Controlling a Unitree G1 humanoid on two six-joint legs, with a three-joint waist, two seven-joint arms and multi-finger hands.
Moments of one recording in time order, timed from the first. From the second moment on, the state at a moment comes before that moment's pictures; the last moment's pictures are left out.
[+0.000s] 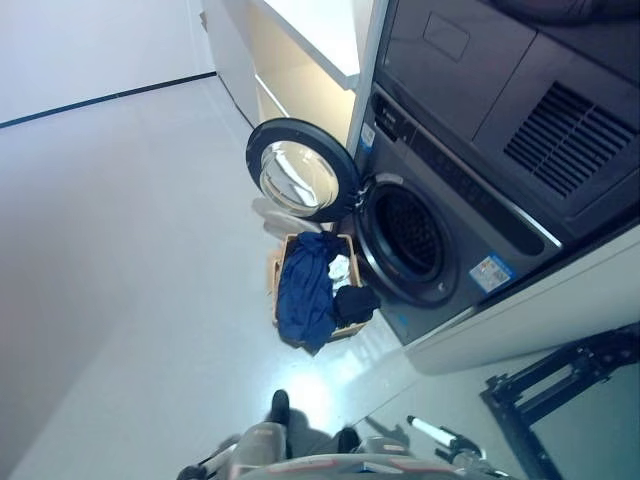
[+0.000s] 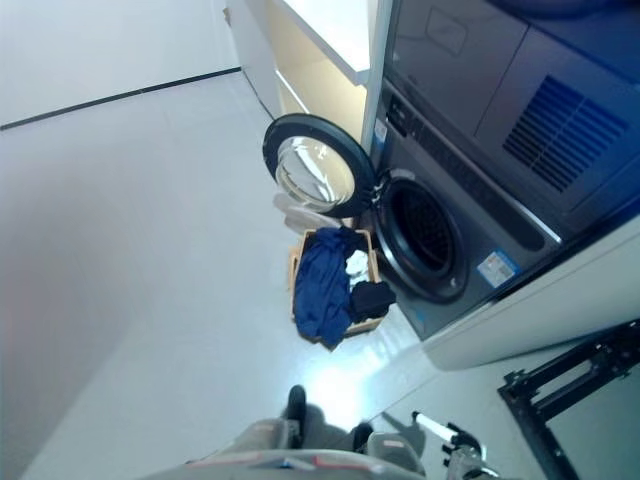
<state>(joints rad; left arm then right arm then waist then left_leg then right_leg) 0.01 0.22 0.04 1.36 -0.39 0.02 0.13 -0.07 -0.15 -0.04 1.39 0.43 -0.01 -0.16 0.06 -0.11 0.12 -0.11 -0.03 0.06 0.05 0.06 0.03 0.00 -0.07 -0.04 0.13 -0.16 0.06</state>
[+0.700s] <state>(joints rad) -0.07 0.26 0.02 1.35 -0.35 0.02 0.13 -0.06 -0.14 -0.02 1.29 0.45 -0.02 -0.15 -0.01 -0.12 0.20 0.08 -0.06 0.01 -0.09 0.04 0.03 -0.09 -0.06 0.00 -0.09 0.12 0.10</state>
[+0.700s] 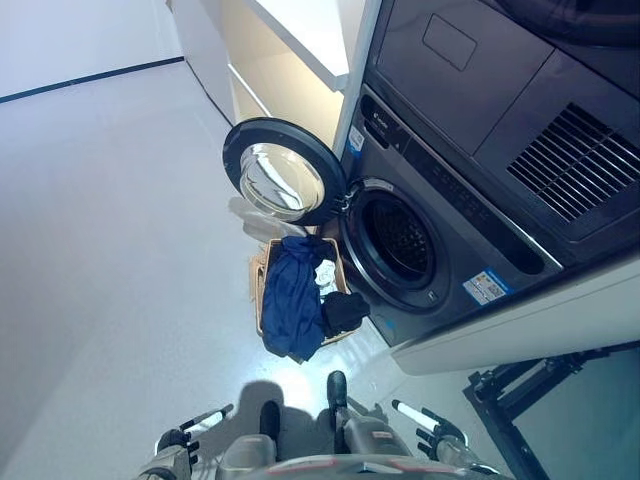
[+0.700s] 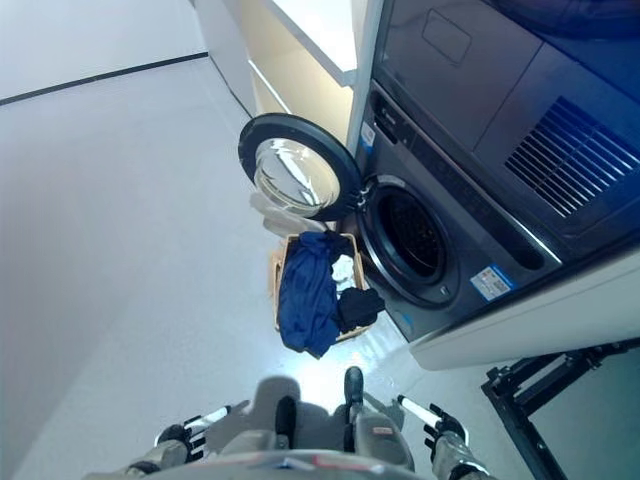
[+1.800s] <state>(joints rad) -0.06 0.20 0.01 1.33 -0.34 0.02 0.11 -0.11 -0.18 0.05 1.25 0.40 -0.02 -0.12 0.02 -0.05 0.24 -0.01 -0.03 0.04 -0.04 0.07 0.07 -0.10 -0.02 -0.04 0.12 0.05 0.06</state>
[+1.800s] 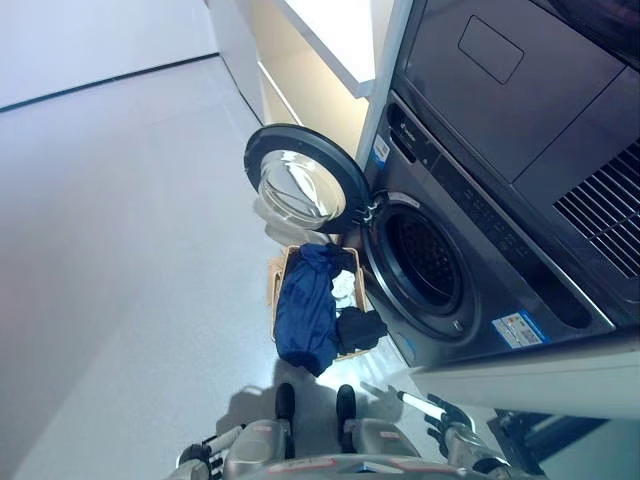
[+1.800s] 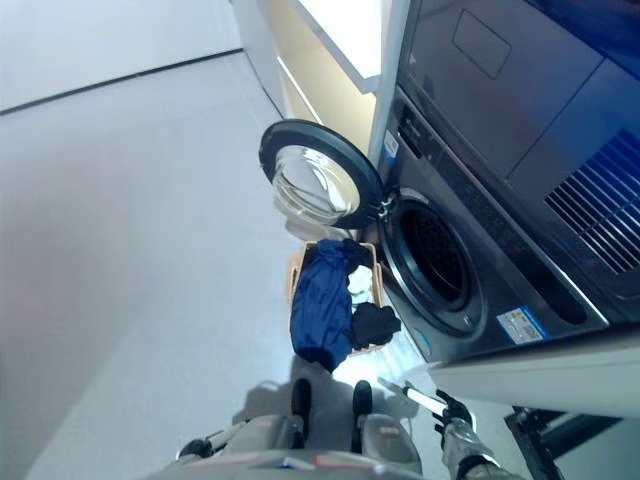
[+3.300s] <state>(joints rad) -0.49 0.33 -0.24 0.80 -0.64 -0.17 0.35 -1.01 -0.42 0.41 1.18 0.02 -0.02 -0.54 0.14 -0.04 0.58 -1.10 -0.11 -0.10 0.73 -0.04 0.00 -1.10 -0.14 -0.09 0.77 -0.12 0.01</state>
